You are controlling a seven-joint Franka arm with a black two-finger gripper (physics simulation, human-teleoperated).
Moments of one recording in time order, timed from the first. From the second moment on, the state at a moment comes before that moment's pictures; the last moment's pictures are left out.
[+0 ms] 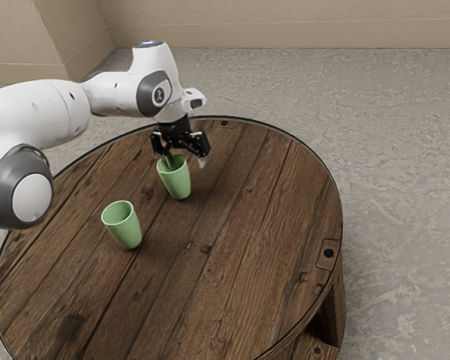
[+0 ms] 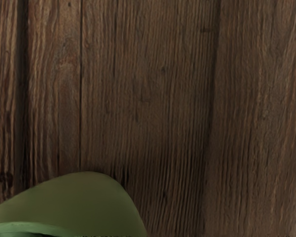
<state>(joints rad) -0.12 0.50 0.09 -1.55 -0.09 1.96 -0.09</state>
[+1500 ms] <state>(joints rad) 0.07 -0.01 0.07 -1.99 0.06 1.87 -0.35</state>
